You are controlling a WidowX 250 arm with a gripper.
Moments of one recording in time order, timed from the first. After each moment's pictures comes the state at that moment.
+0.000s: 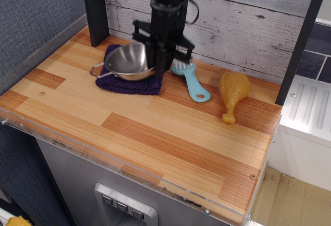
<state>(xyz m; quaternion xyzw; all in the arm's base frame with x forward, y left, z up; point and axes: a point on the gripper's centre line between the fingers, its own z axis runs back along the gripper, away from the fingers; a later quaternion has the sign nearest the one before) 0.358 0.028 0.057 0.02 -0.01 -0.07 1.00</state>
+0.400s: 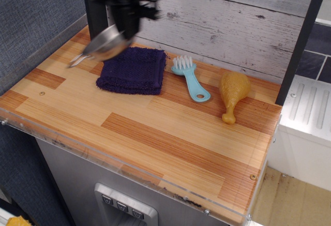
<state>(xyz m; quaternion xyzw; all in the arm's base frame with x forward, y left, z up) 0.316 0.083 0.114 0.01 -0.06 -0.02 1.00</state>
